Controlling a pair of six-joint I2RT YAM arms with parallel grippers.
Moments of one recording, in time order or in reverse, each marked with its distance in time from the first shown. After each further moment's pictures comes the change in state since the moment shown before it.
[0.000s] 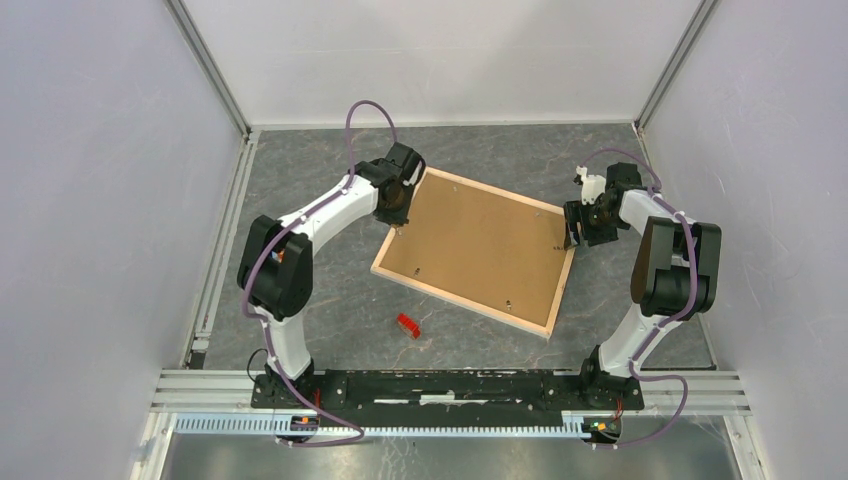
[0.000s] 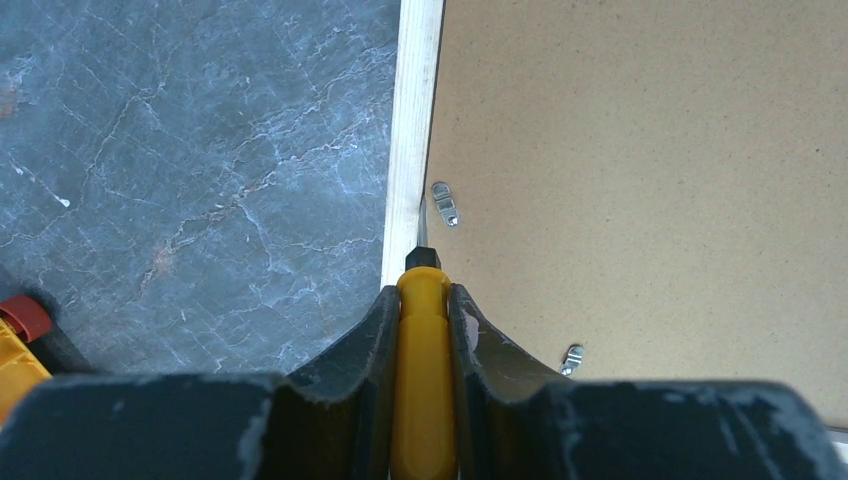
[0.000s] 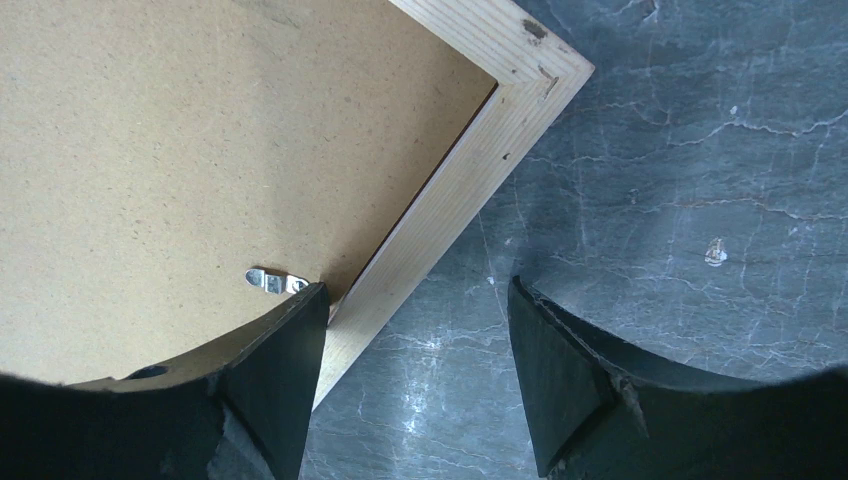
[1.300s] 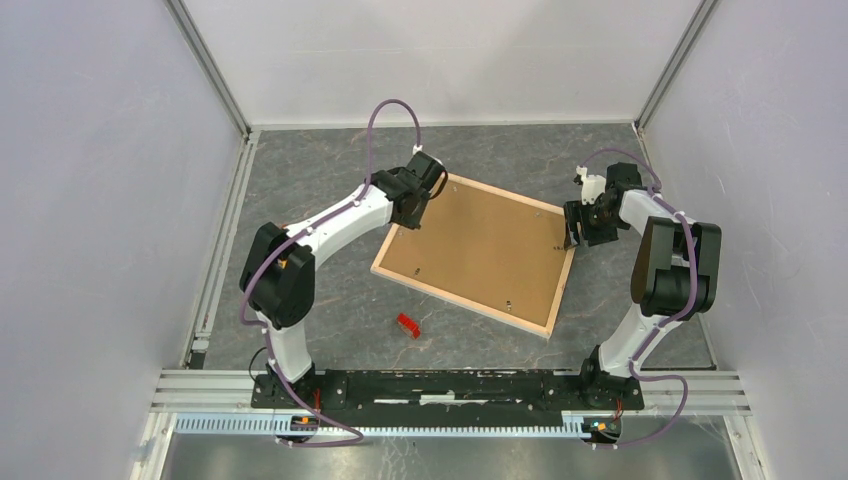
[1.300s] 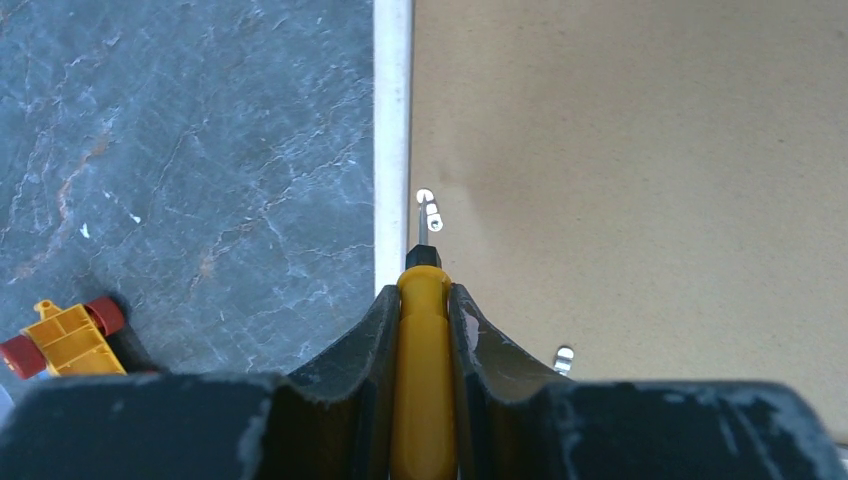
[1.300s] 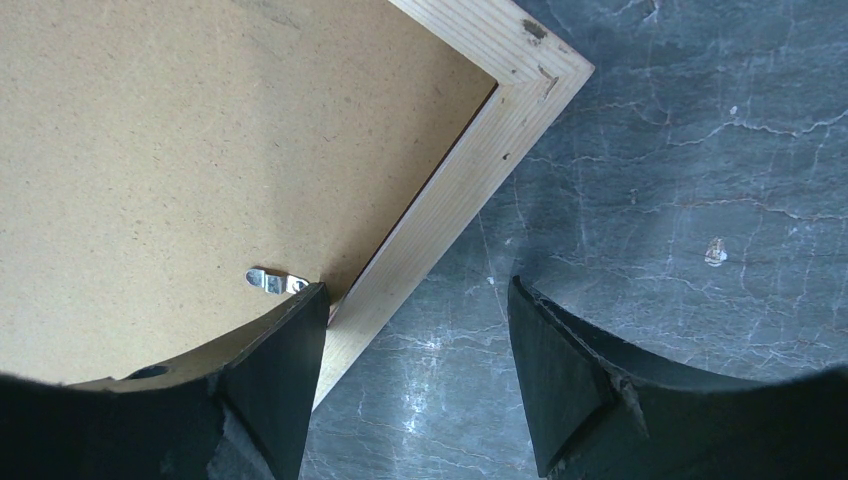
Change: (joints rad) left arm -0.130 -0.030 0.000 0.024 -0.187 0.035; right arm 0.000 0.000 0.000 0.000 0.000 0.000
